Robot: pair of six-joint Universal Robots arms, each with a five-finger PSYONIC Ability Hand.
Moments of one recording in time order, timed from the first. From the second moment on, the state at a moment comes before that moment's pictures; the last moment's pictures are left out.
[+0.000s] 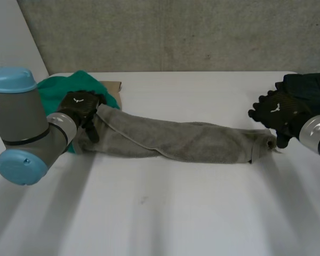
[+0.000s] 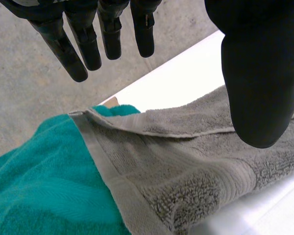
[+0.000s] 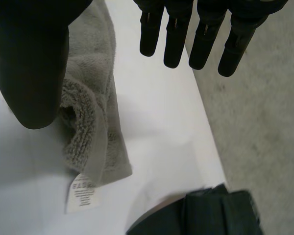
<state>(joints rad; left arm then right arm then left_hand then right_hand) 4.38 -2.08 -1.33 3.14 -1.53 3.41 1.64 -1.20 1.48 0.10 1.10 2.06 0.30 0.28 0.27 0.27 0.09 0.40 0.41 0.40 0.38 0.18</state>
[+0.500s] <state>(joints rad) 4.38 -2.06 -1.31 3.14 -1.53 3.41 1.74 -1.06 1.58 -0.20 1.05 1.88 0.23 0.21 0.22 0.21 0.05 1.12 1.17 1.18 1.19 0.98</state>
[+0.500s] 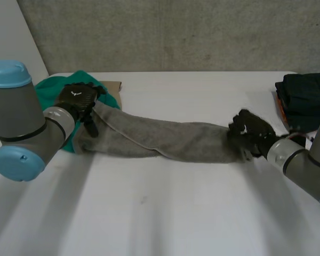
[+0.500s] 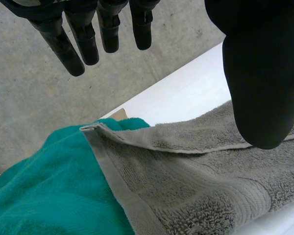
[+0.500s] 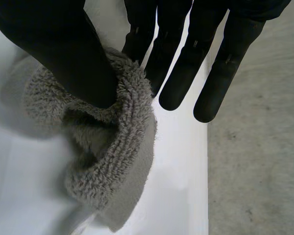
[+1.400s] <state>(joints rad) 4.20 -2.58 -0.70 2.87 -1.49 3.78 1.78 -1.34 0.89 0.28 1.20 3.39 0.19 0.20 0.21 0.20 0.04 1.12 1.17 1.19 1.19 1.00</state>
